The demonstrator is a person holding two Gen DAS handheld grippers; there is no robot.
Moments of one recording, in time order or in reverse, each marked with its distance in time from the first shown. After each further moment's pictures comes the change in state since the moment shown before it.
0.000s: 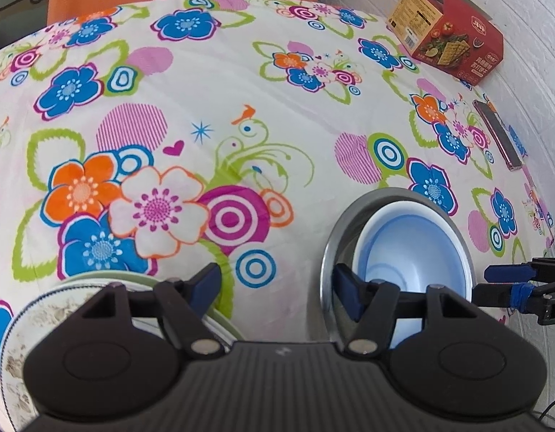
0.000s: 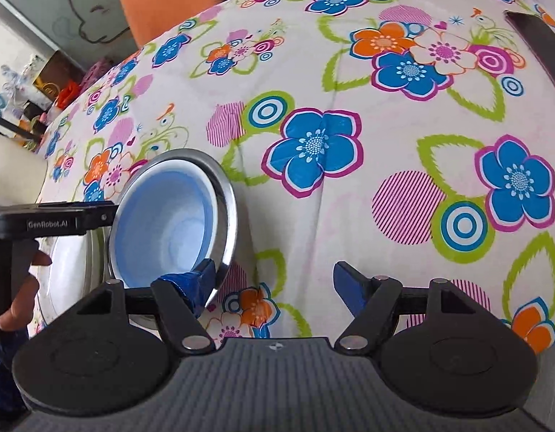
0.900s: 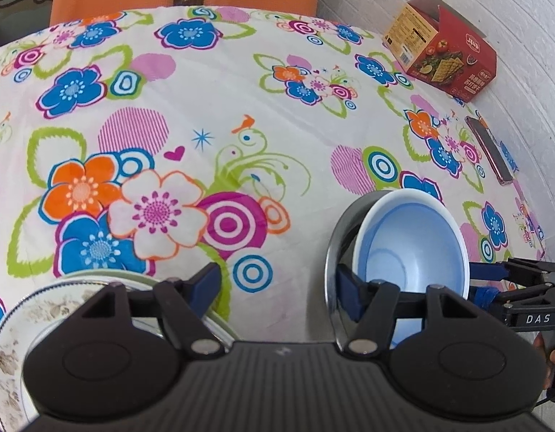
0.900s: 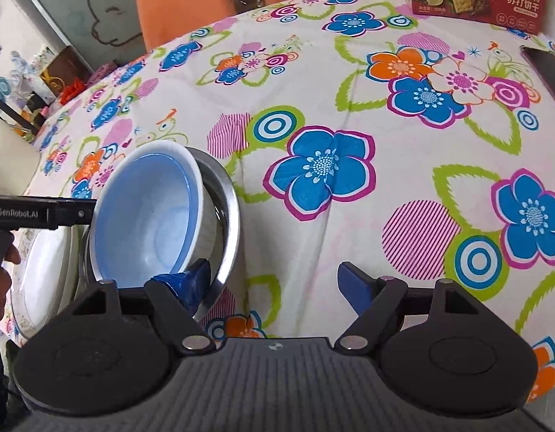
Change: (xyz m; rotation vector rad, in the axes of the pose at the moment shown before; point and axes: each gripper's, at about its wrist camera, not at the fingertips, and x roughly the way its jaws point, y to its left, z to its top) left arm -0.004 0.007 -0.003 -0.035 -0.043 -0.039; right arm 0.021 0.001 -0.005 -0.099 -0.096 -0.001
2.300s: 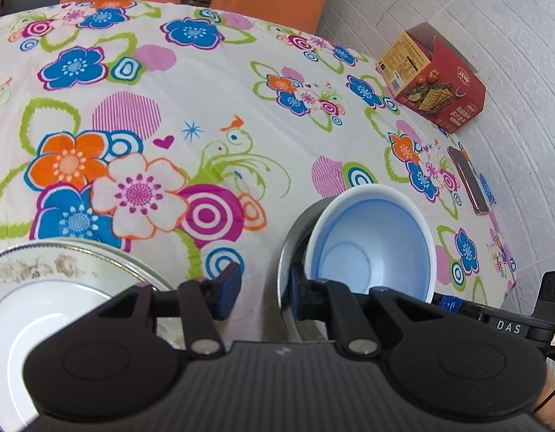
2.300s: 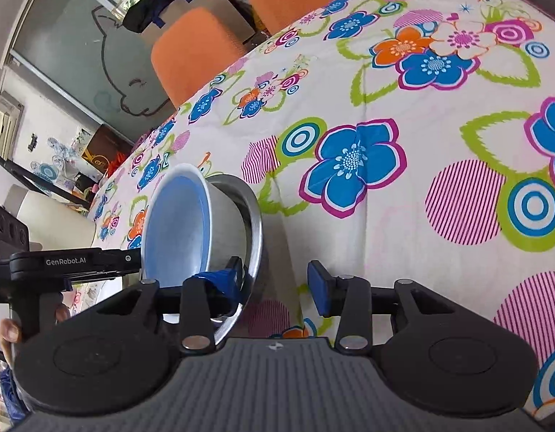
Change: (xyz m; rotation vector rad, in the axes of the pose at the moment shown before) left arm -0.006 -0.001 -0.015 -0.100 -0.075 -0.082; right arm 0.004 -0.014 -0.023 0.219 -0.145 0.223
